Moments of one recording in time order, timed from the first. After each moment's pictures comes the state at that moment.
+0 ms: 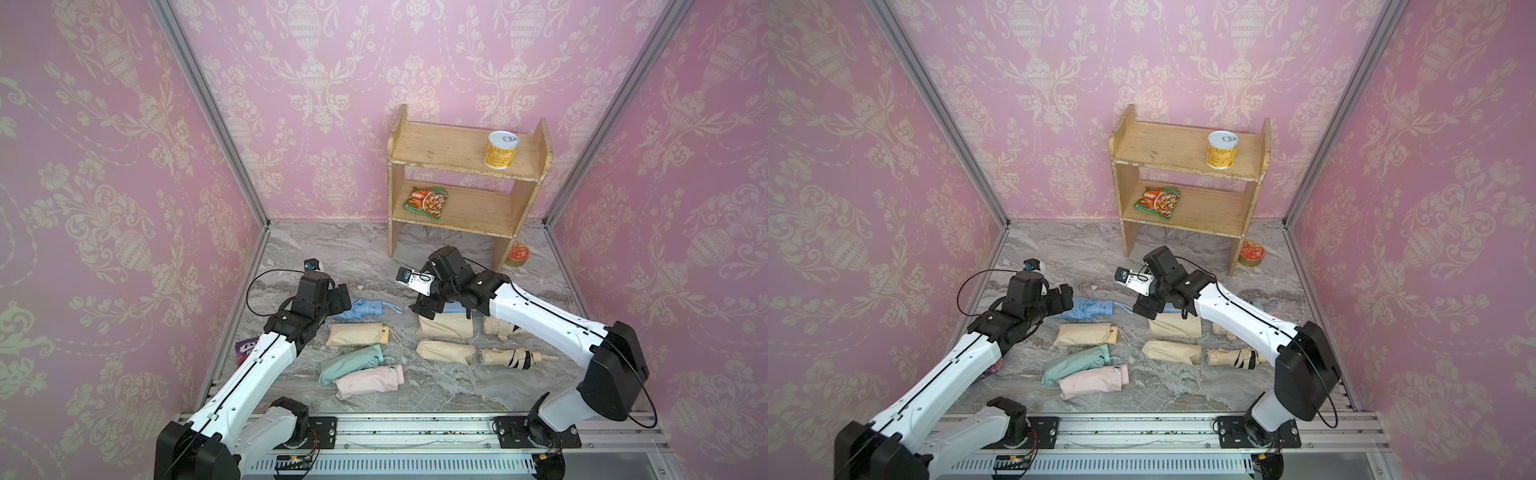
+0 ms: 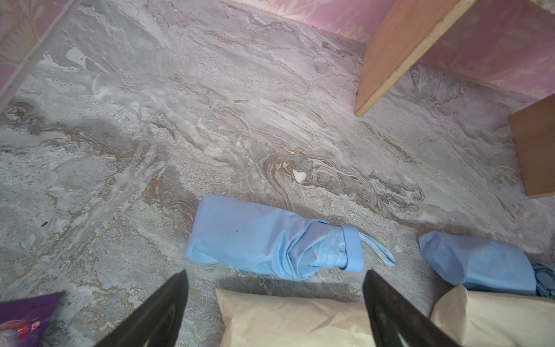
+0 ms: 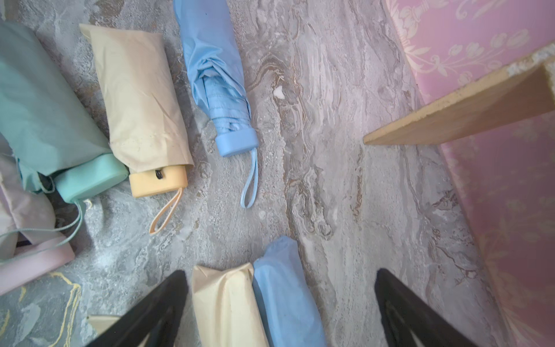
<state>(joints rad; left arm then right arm) -0.29 1.03 0.76 -0.46 -0.17 -0.48 0.71 1.57 1.28 -0.53 -0.06 -0.60</state>
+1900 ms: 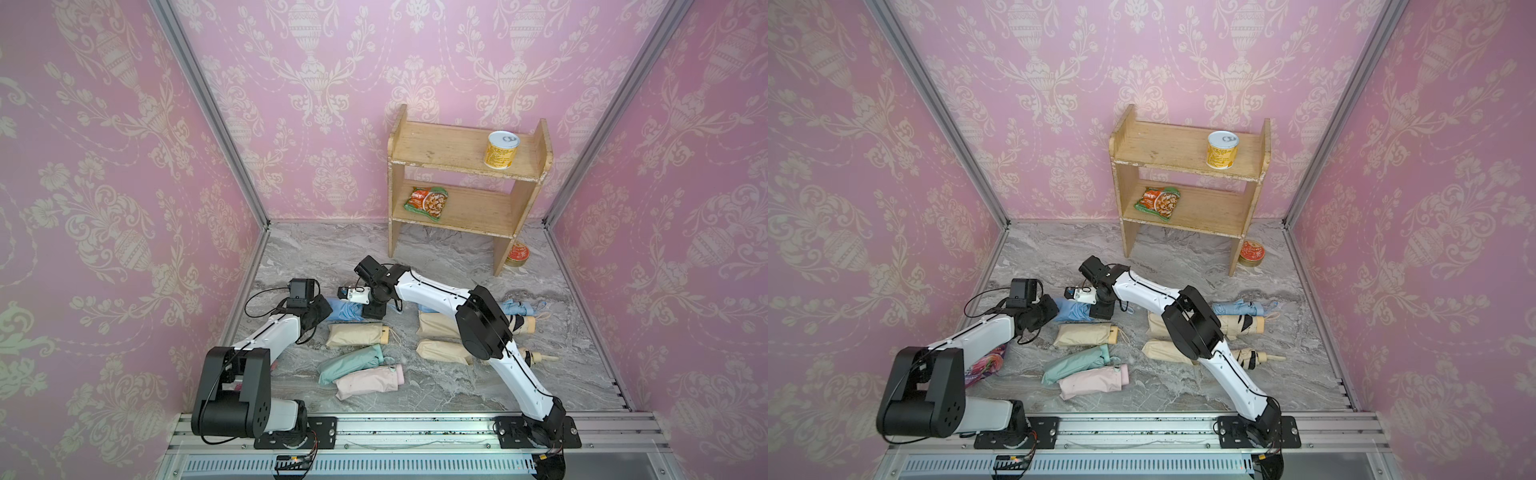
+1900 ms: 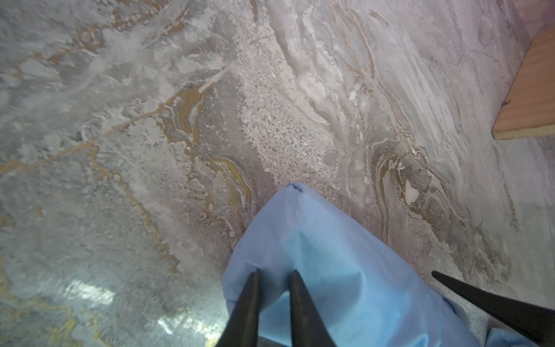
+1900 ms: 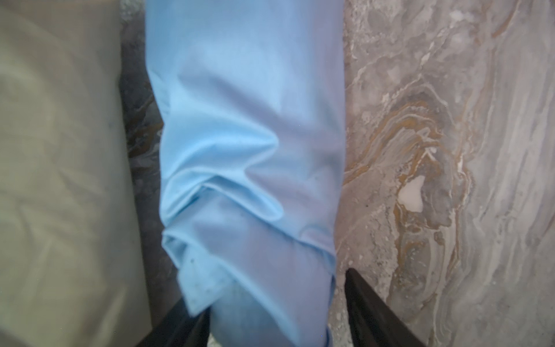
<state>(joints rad) -0.03 1.39 0.63 -0.19 0.05 -0.70 0.84 2.41 2.05 -0.78 -0.08 -0.65</state>
